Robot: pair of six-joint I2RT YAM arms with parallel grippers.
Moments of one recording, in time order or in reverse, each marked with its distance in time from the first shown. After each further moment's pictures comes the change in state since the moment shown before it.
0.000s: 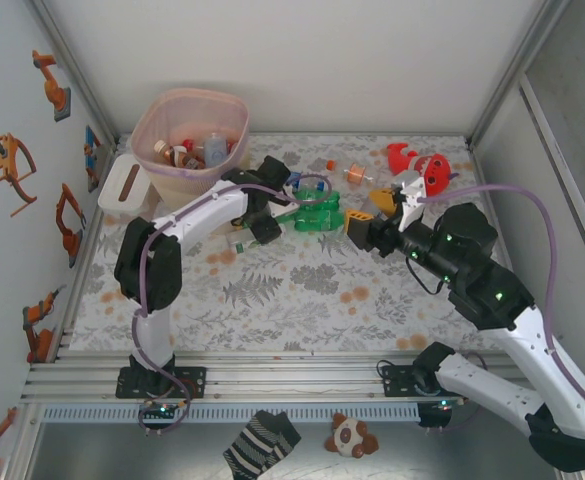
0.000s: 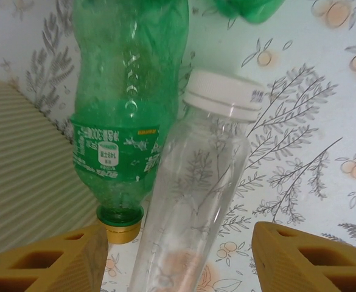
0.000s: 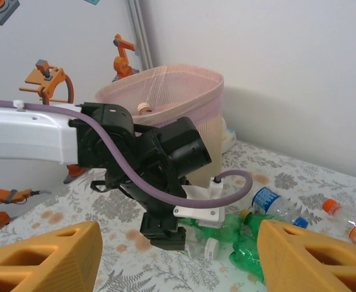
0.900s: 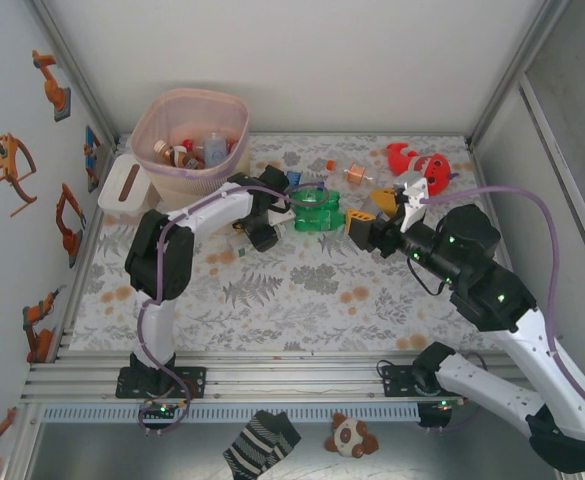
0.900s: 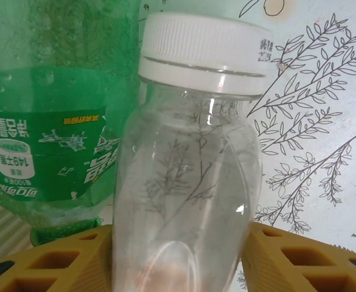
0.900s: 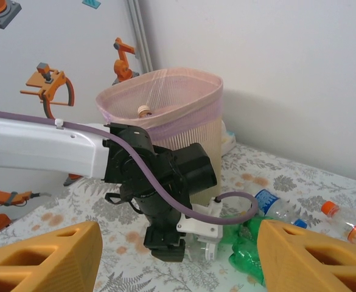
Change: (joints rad) left arm 0.019 0.088 -0.017 -0.017 0.038 -0.032; right arm 0.000 -0.009 0.000 0.000 0.003 0.000
